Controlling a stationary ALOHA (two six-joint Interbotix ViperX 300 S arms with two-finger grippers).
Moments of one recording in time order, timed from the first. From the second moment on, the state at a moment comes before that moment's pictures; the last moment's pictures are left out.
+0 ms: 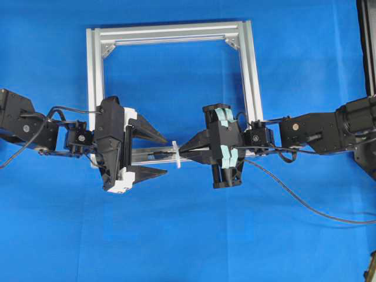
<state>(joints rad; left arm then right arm) -0.13 0.13 0.89 -0.09 -0.63 -0.15 0.08 0.15 0.77 0.00 -0.45 0.08</state>
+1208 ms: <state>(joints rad) -0.13 0.15 0.89 -0.09 -0.61 -0.15 0.08 0.15 0.77 0.00 -0.45 0.08</state>
